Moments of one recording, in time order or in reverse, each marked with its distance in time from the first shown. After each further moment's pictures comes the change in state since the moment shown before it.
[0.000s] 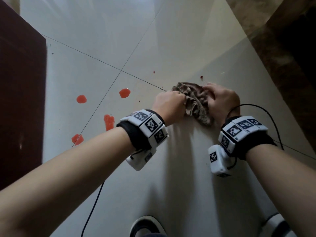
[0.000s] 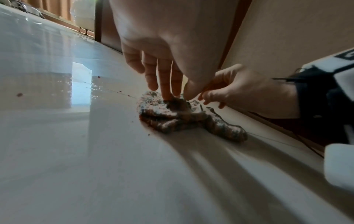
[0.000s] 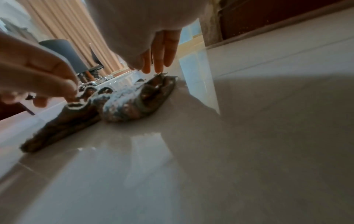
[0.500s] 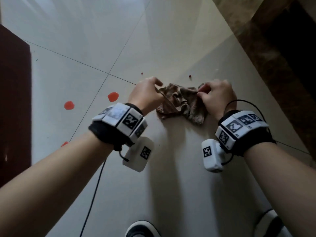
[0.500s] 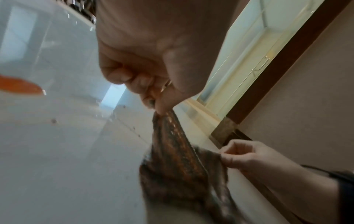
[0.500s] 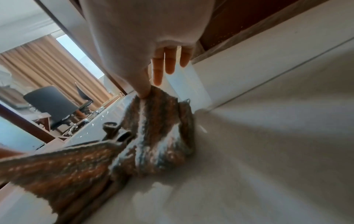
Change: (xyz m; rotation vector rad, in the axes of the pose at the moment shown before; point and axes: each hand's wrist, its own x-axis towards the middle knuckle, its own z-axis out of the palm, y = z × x) left_hand 0.010 -0.024 -0.018 -0.555 0.065 -0.401; right_hand 0.012 0.012 -0.013 -0.092 -0.075 0.148
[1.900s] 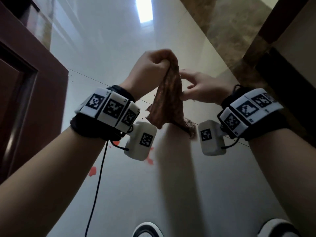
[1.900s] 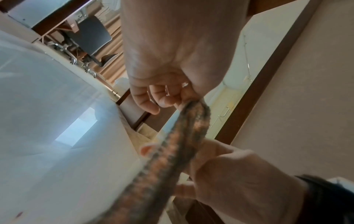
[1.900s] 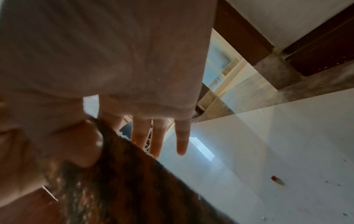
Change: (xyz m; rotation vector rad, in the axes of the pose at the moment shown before) left_hand -0.040 0.056 -0.111 -0.571 0.090 0.416; right_hand -0.006 -0.106 -0.106 0.406 -0.574 -0.417
